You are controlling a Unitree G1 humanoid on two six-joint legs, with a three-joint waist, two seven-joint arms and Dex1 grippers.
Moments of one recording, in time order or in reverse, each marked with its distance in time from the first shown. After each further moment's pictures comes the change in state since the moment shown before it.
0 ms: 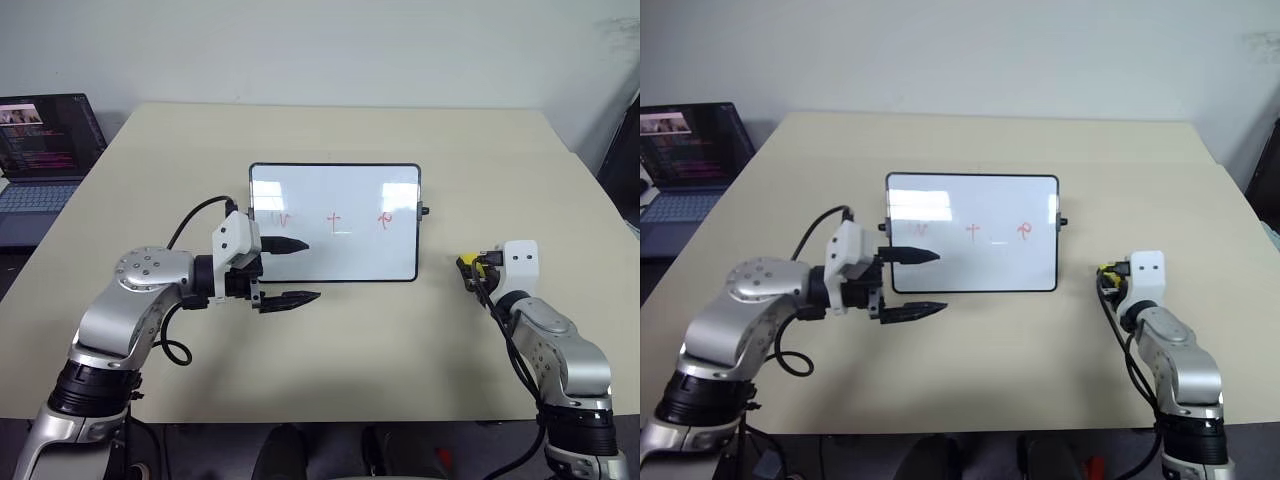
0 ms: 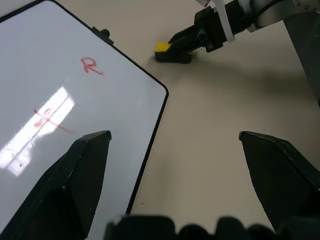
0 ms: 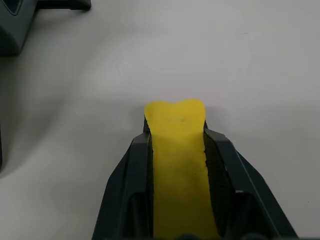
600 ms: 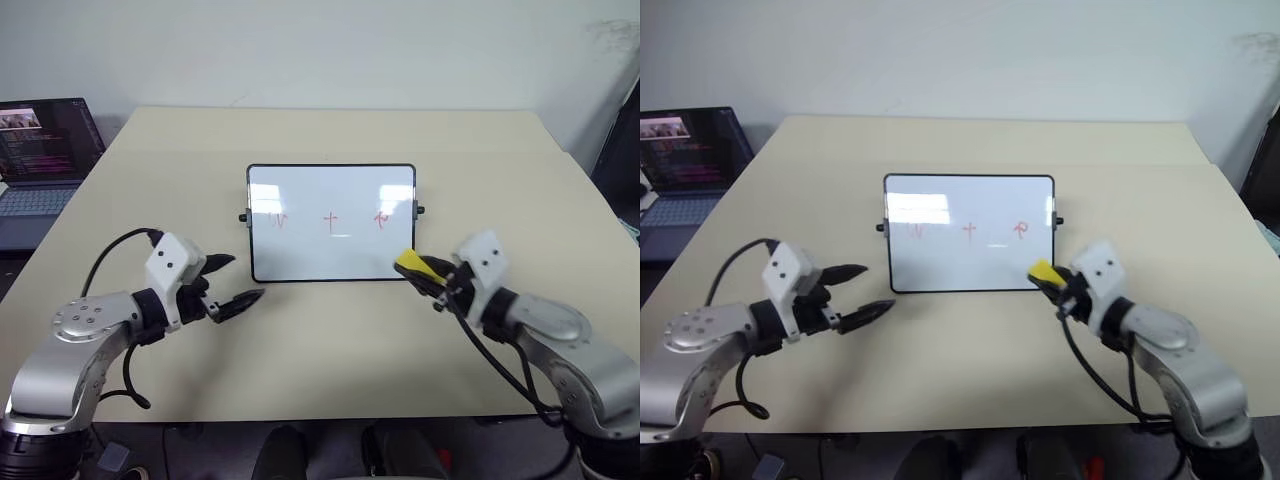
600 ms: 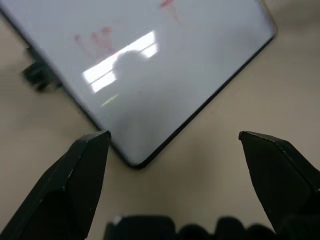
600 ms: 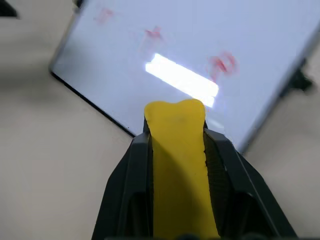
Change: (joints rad) left arm 0.306 0.053 0.282 -0.101 0.022 0.171 0.304; right arm -0.069 -0.194 0.238 -0.382 0.128 0.058 0.312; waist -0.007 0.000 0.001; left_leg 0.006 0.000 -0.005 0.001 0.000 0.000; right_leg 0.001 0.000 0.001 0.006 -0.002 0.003
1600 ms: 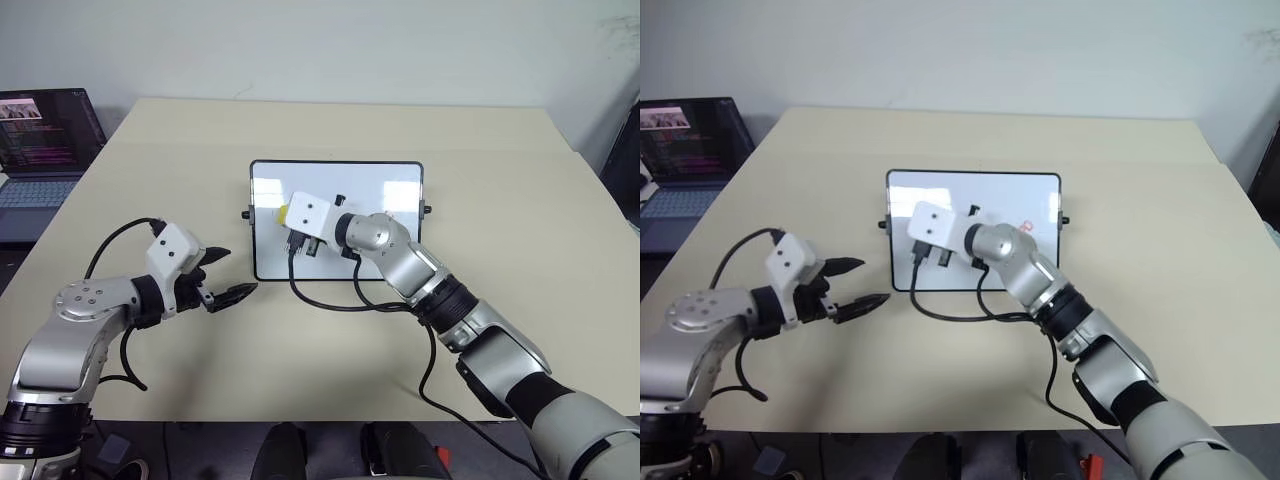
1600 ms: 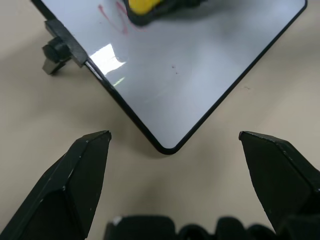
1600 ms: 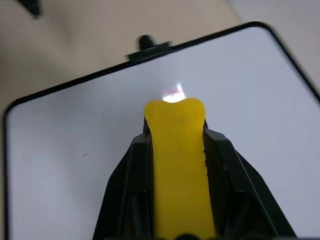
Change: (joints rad) left arm -0.121 0.035 -0.094 0.146 0.060 -0.075 -0.095; right arm -0.715 0.415 0.503 1.044 -0.631 -0.551 0.095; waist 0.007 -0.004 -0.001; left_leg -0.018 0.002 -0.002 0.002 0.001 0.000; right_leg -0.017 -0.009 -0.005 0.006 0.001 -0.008
